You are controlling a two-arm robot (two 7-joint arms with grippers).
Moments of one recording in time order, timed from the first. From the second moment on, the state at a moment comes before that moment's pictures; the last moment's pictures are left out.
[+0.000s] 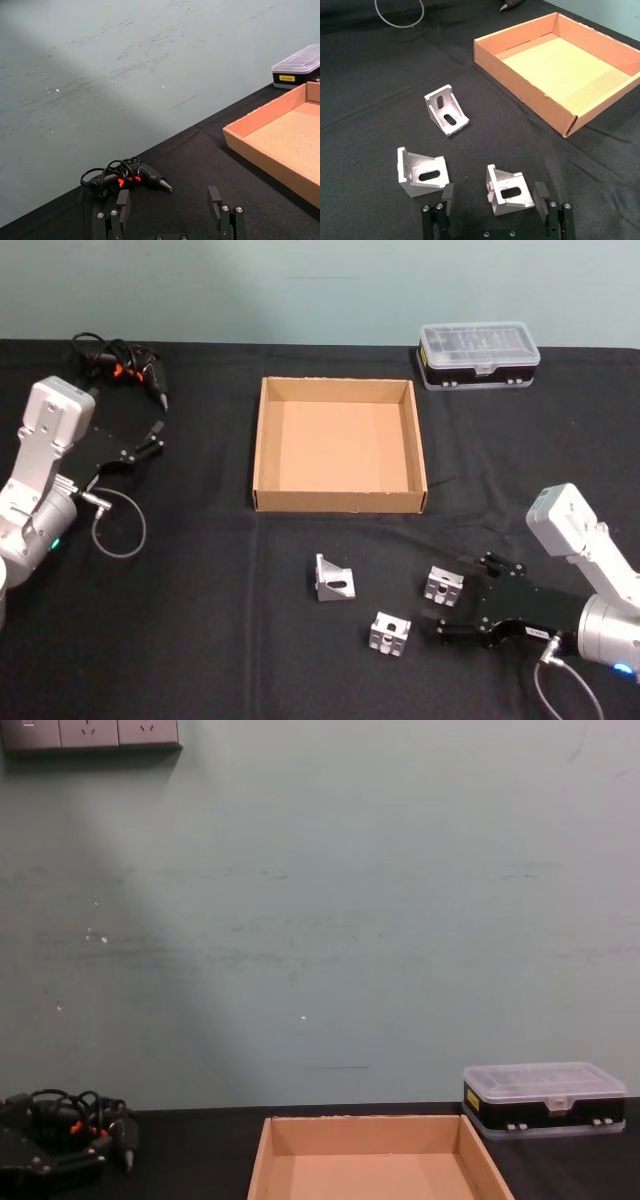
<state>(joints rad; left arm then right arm) -0.20 0.60 0.45 -1.41 -0.25 -0.12 0.03 -0.04 0.79 -0.40 -1.77 0.36 0.23 0.49</state>
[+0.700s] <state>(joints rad) -0.20 0.60 0.45 -1.41 -0.25 -0.12 0.03 -0.02 0.74 -0.39 -1.74 0.33 0.23 0.50</state>
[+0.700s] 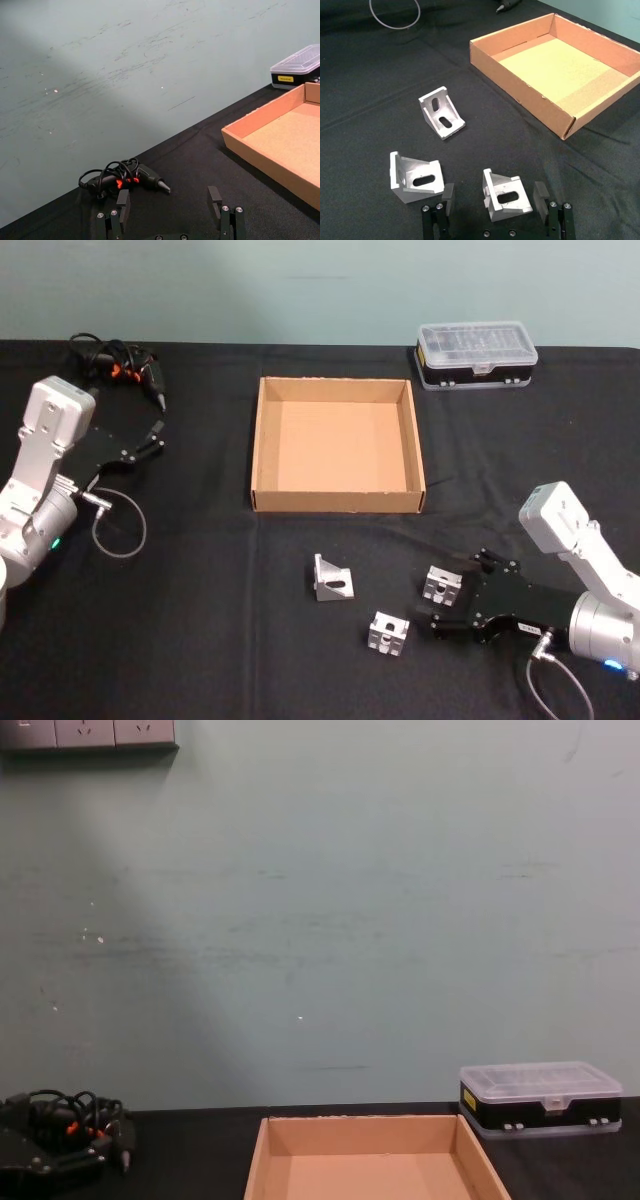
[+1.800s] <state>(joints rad) -0.20 0.60 0.45 -1.41 -0.25 -0.12 0.03 -0.01 0.71 -0.41 -1.71 0.29 0.21 0.50</state>
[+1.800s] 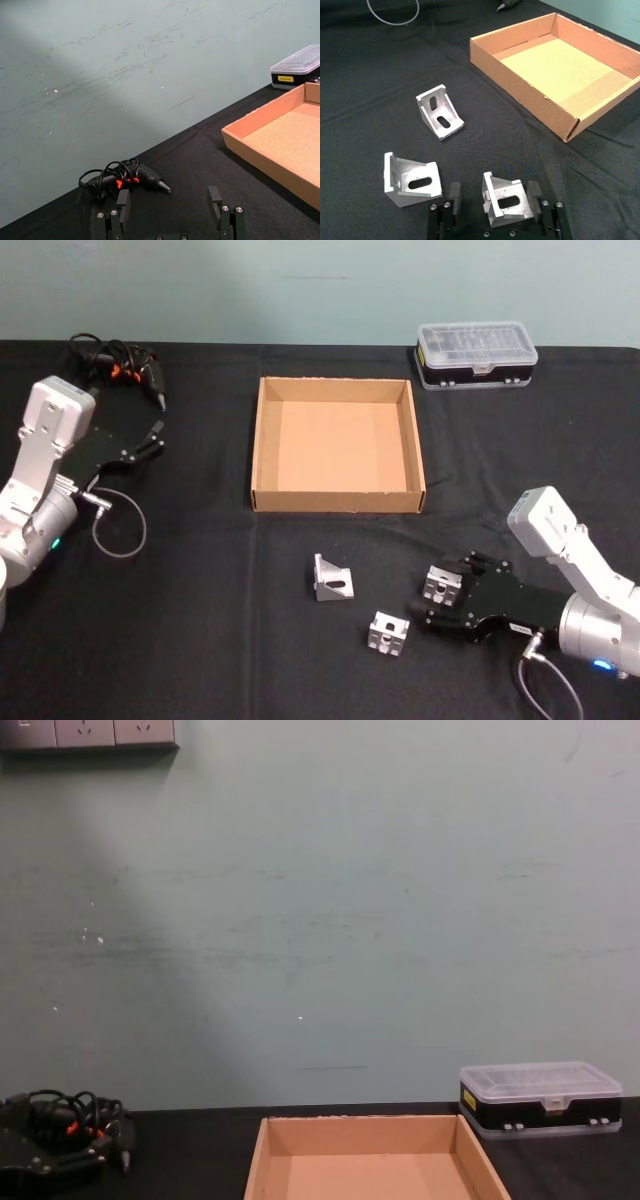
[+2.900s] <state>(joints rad) -0.20 0.60 0.45 -1.41 -0.25 -0.12 0.03 -0.01 0.71 -0.40 -1.72 0.29 0.21 0.50</state>
